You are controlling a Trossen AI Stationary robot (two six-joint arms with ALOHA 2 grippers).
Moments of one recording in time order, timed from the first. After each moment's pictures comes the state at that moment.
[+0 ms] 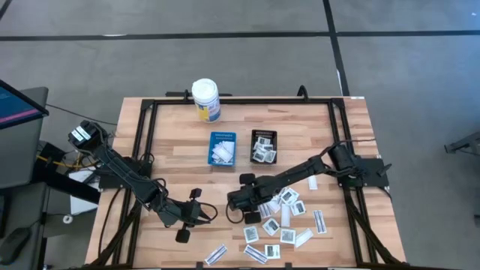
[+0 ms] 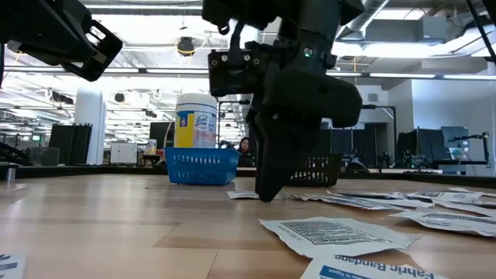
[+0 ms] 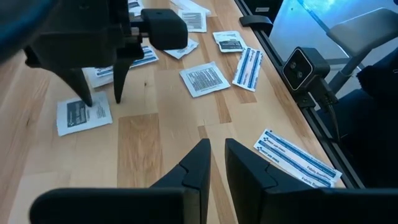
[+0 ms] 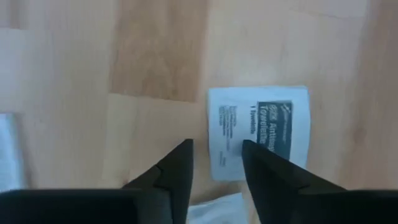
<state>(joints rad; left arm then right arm) -0.74 1.26 0.61 0.22 -0.37 -0.31 0.30 2.18 1.58 -0.70 0.12 0.15</state>
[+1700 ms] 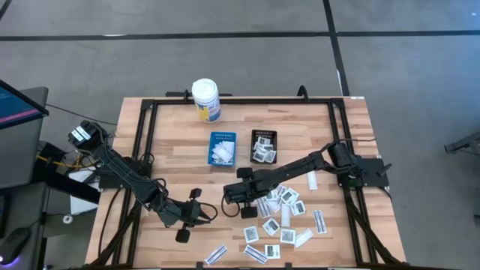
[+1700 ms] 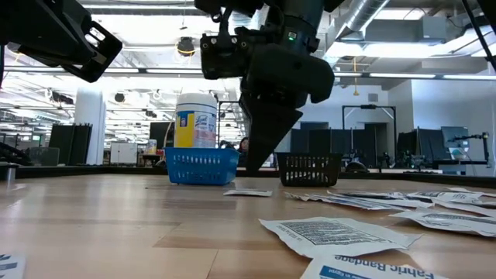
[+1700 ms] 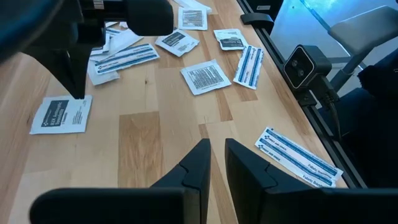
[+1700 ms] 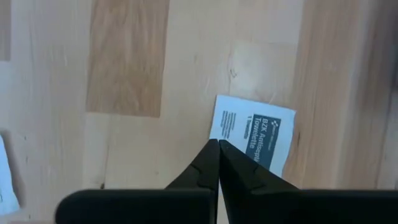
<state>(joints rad) -0.74 1.26 0.61 0.21 -0.37 -0.31 0.26 2.17 1.67 -0.80 0.13 0.12</state>
